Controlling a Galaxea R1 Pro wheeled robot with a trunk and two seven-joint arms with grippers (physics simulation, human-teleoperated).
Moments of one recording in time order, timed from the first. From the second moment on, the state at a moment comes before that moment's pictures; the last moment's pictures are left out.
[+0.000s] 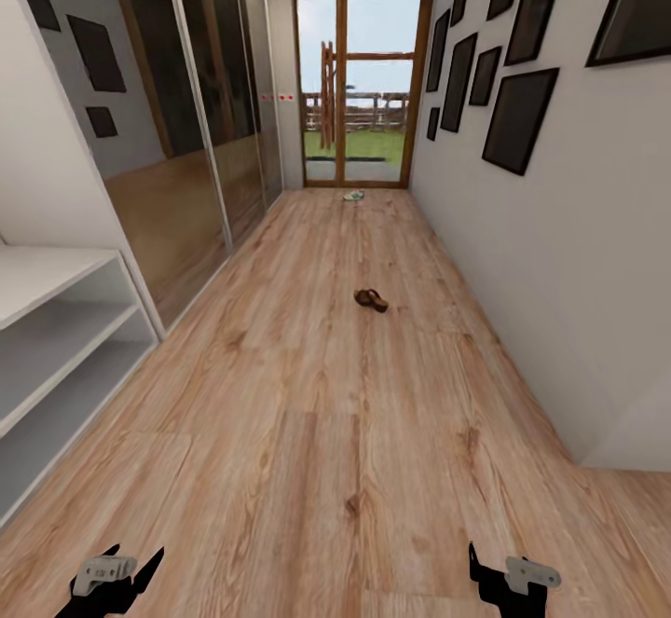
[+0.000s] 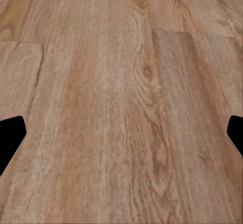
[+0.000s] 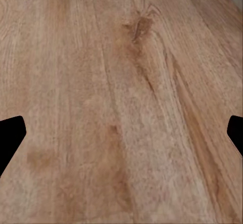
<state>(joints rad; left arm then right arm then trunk) -0.18 0.27 0.29 -0.57 0.16 -0.39 -0.60 -0.44 -0.08 0.23 -0.03 -0.41 -0.74 -0.07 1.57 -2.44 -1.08</state>
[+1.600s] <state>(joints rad) -0.18 0.27 0.29 -0.57 0.16 -0.39 -0.60 -0.44 -0.08 0.23 -0.03 -0.41 -0.74 -0.07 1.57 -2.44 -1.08</state>
